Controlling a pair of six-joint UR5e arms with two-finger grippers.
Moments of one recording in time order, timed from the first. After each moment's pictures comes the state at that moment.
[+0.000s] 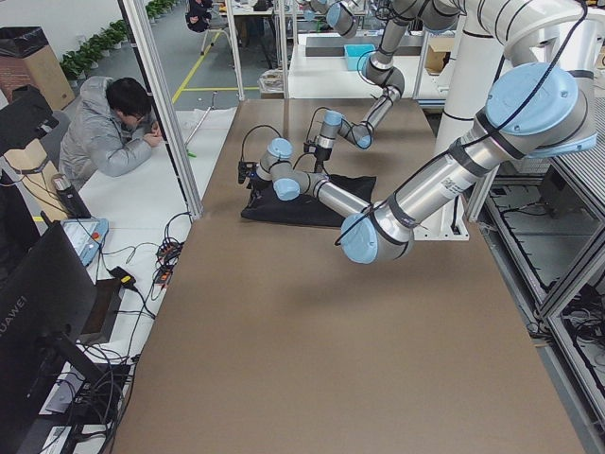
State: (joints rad) left arm -0.81 -2.58 -1.06 -2.19 -1.72 -1.32; right arm 0.65 -1.25 1.58 -0.80 1.84 1.26
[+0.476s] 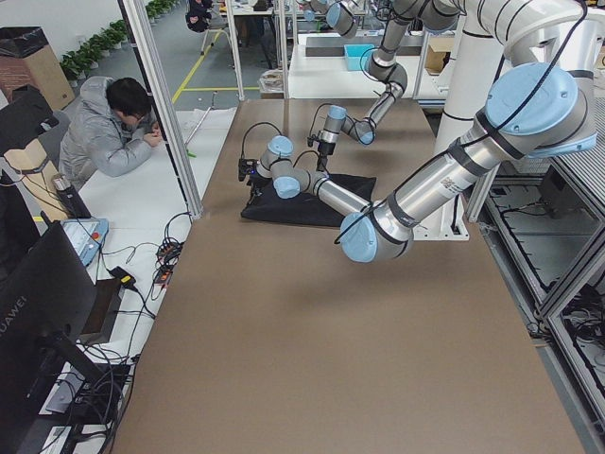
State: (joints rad) left arm -0.81 -2.59 -1.06 -2.20 -1.72 -1.33; right arm 0.65 -1.31 1.63 -0.73 1.84 1.26
